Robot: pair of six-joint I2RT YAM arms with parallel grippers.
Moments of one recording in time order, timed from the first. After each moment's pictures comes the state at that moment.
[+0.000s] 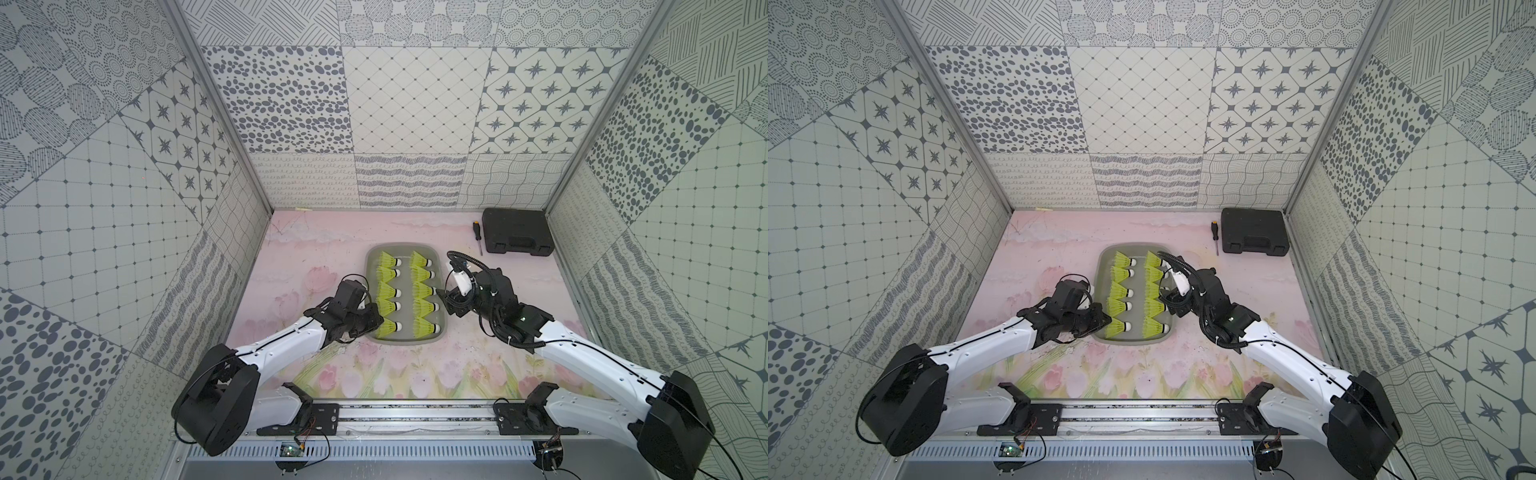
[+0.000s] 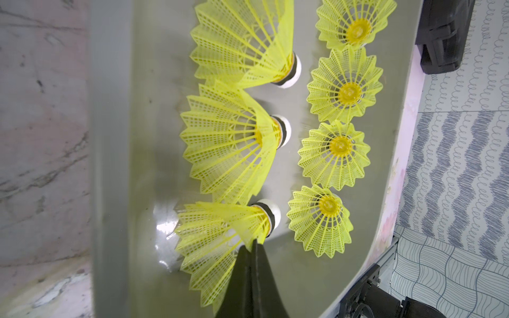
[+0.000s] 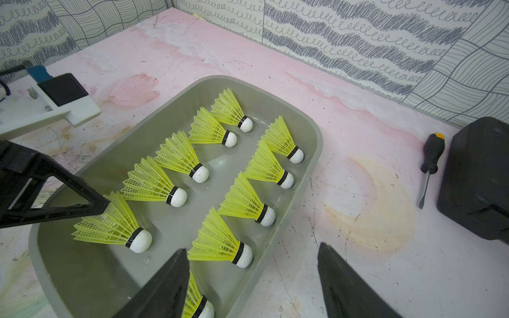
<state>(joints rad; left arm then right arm) -0.57 1.27 0.58 -0.21 0.30 -0.88 0.68 1.10 0.71 -0.12 0.09 -0.01</state>
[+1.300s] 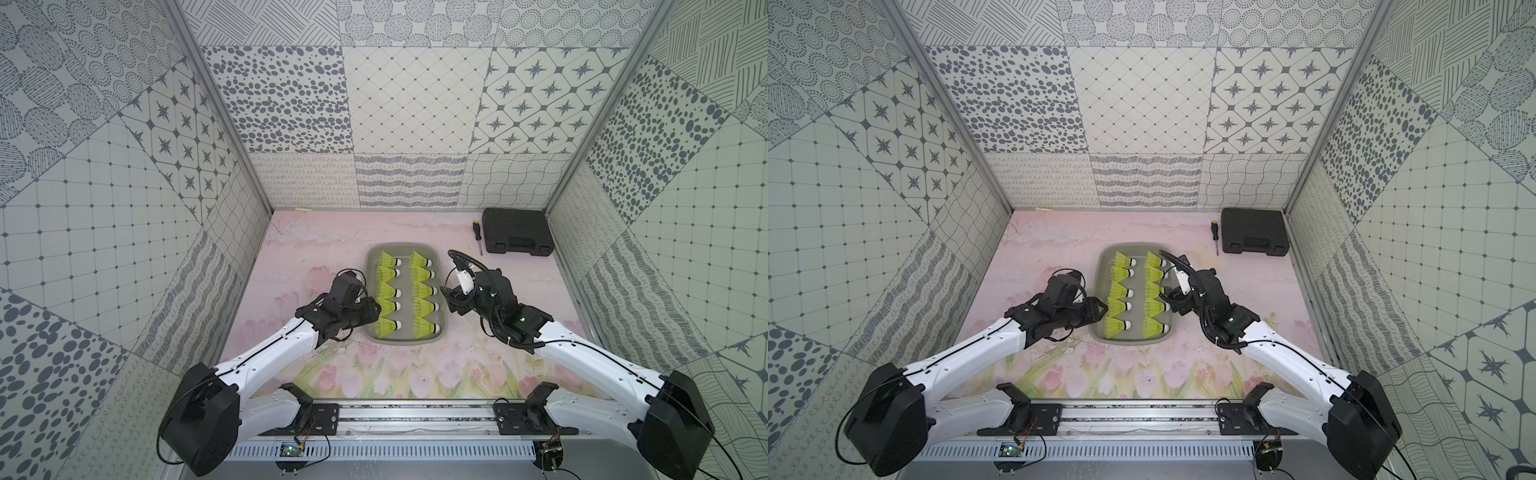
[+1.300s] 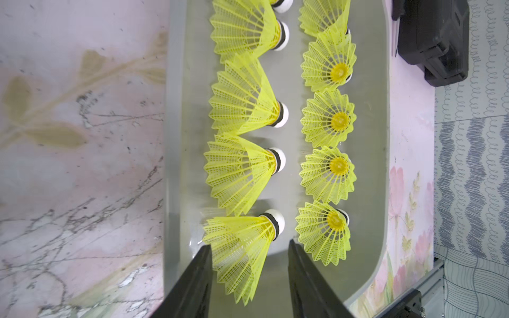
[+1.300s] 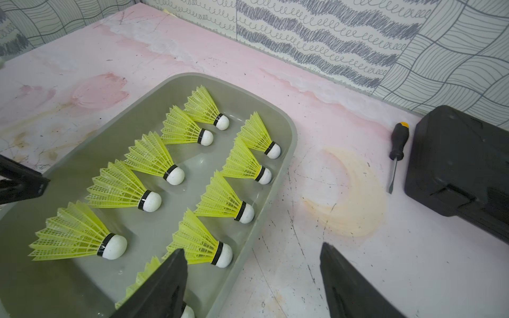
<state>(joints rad) -0.57 1.14 0.67 -0.37 0.10 -0.74 0.68 1.10 0.70 -0.12 0.22 0.01</state>
